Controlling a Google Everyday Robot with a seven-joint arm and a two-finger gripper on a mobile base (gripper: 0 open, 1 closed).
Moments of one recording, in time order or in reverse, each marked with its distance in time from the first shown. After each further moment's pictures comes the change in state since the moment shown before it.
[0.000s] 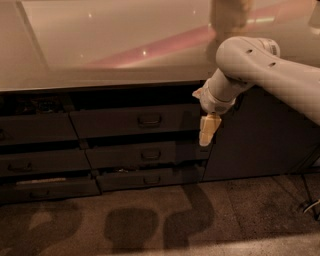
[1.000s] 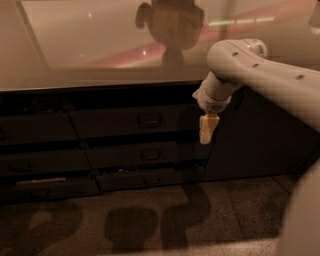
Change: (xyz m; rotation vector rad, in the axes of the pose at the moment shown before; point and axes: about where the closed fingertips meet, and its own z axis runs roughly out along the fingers) arm 0.016 -0.014 0.022 -0.017 0.079 -0.012
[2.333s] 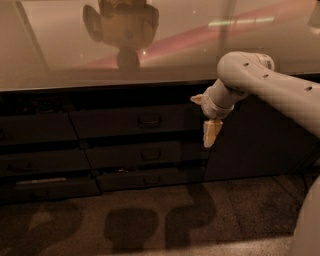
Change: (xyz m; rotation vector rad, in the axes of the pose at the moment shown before) arm 0.008 -0.002 0.027 0.038 -0.094 -0.147
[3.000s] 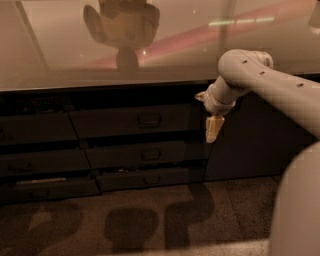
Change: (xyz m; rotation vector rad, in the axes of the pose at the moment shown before) arm 0.024 -0.016 0.011 -0.008 0.026 0.033
